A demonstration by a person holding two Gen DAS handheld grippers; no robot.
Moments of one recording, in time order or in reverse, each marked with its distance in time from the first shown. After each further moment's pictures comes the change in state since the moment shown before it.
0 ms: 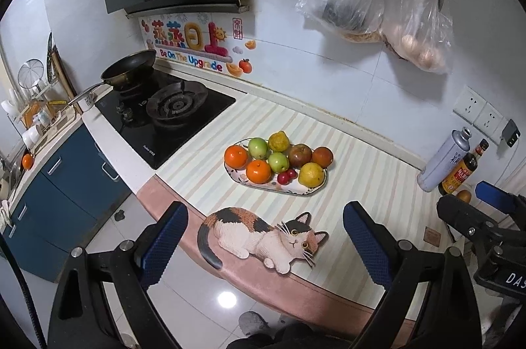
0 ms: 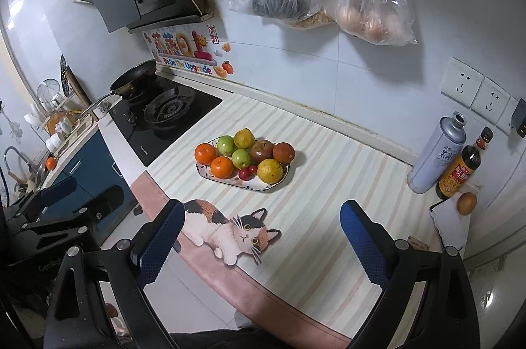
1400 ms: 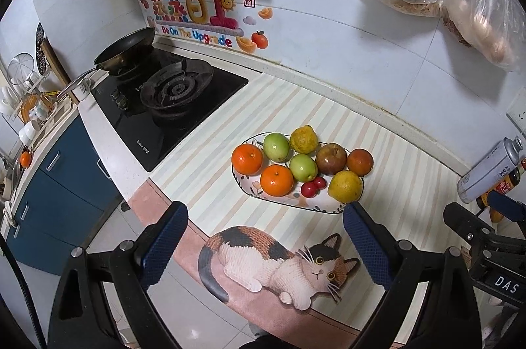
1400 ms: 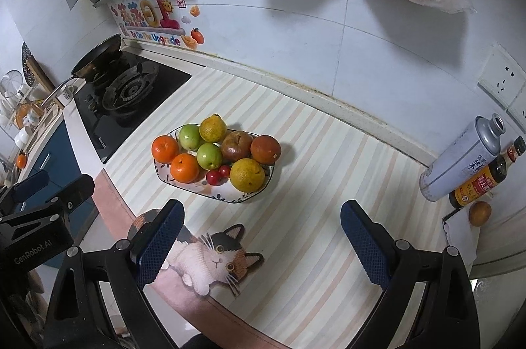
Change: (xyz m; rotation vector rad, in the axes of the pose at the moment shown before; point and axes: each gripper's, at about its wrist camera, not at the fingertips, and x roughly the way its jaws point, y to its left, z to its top) left arm 0.133 0.015 0.041 -0.007 0.116 0.080; right arm 0.159 -0.016 0.043 0.016 0.144 -0.075
